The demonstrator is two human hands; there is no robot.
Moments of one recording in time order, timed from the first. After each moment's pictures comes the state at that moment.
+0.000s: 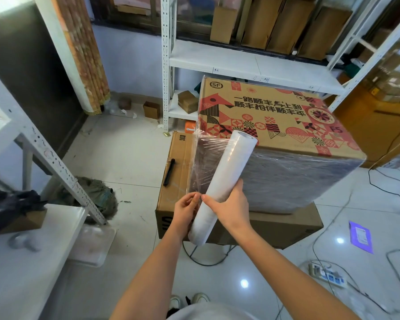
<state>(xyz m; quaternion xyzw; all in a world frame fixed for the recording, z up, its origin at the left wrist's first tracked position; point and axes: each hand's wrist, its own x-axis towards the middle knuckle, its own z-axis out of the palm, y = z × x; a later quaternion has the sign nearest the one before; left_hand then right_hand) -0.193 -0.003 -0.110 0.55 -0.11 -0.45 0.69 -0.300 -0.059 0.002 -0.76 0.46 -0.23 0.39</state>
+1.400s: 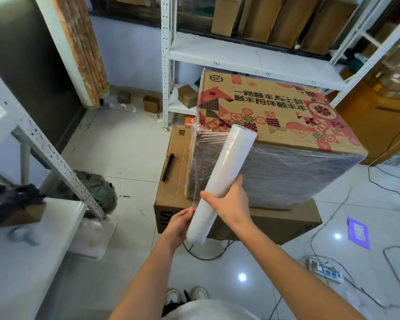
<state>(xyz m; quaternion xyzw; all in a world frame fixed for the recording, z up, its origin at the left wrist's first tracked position) -0.199 0.021 -0.141 0.53 0.02 -0.59 0.61 -0.301 -0.064 -0.001 -0.77 0.46 -0.20 0.39</state>
